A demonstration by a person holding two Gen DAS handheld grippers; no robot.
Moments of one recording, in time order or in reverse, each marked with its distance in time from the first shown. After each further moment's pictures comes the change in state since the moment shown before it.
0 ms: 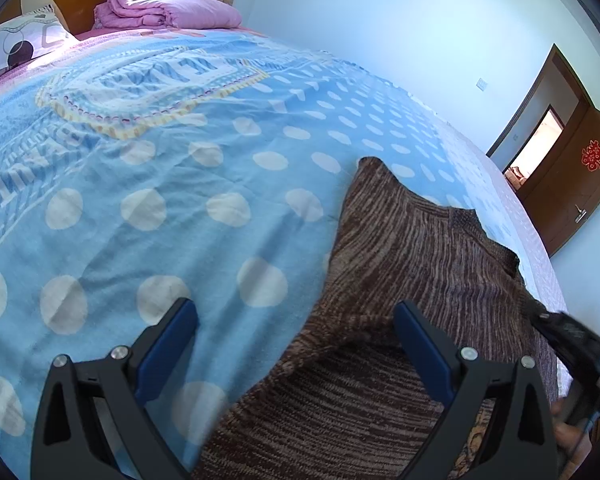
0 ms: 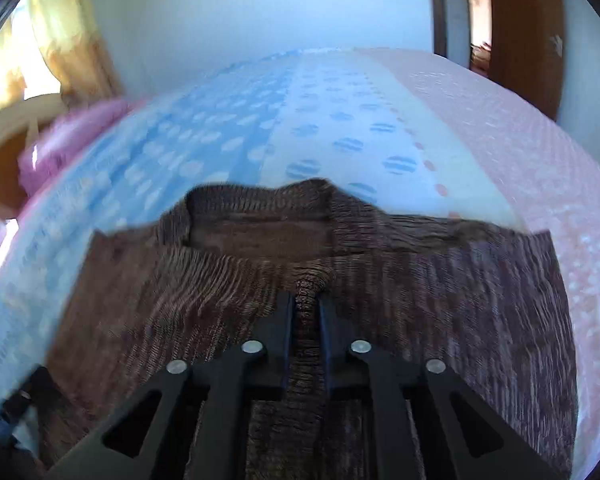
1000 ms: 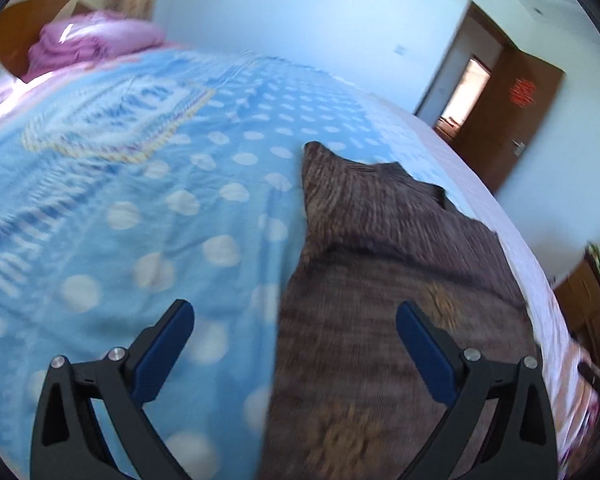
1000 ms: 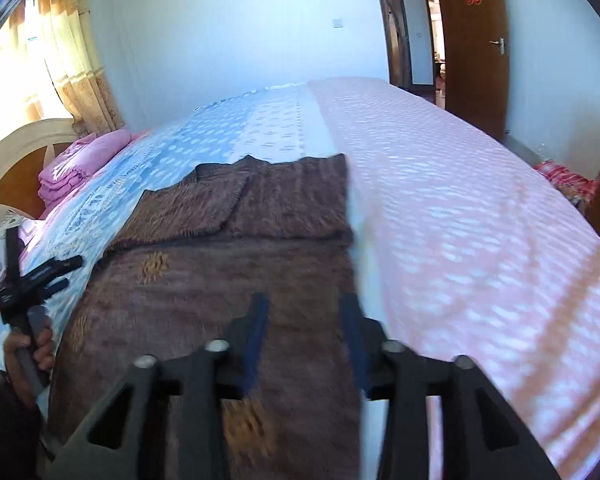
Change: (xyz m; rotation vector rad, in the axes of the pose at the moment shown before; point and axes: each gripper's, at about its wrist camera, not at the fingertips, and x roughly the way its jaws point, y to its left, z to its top) left arm -0.101 0.045 -0.024 0.278 0.038 -0.208; right arm -0.249 -0.084 -0.151 -0.039 -0.063 -0.057
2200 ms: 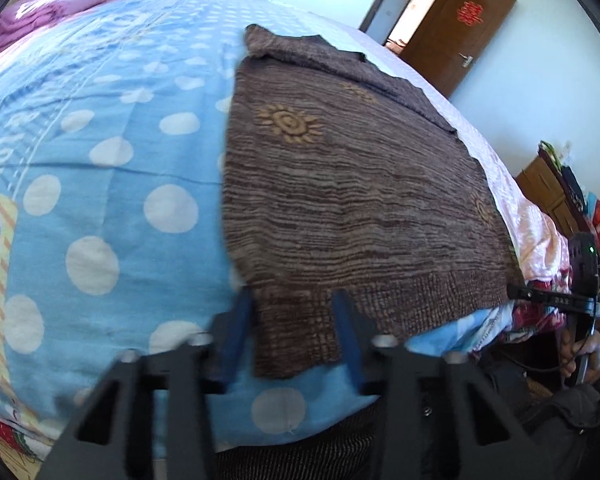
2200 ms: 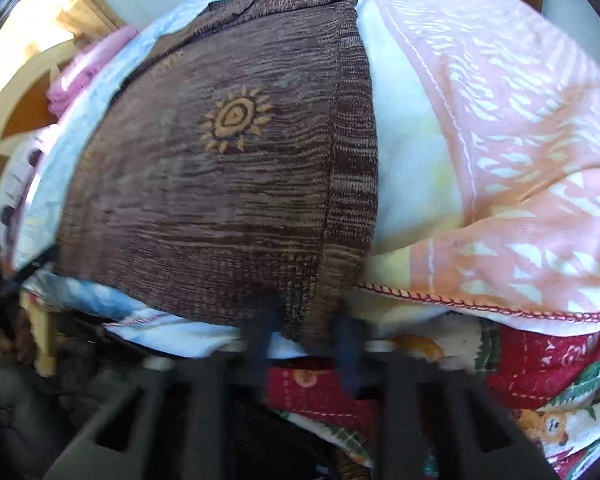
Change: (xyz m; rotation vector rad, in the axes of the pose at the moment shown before) left arm -0.077 -0.004 -0.149 0.108 0.285 -0.136; right arm -0.007 -0.016 -0.141 0.064 0.482 0.170
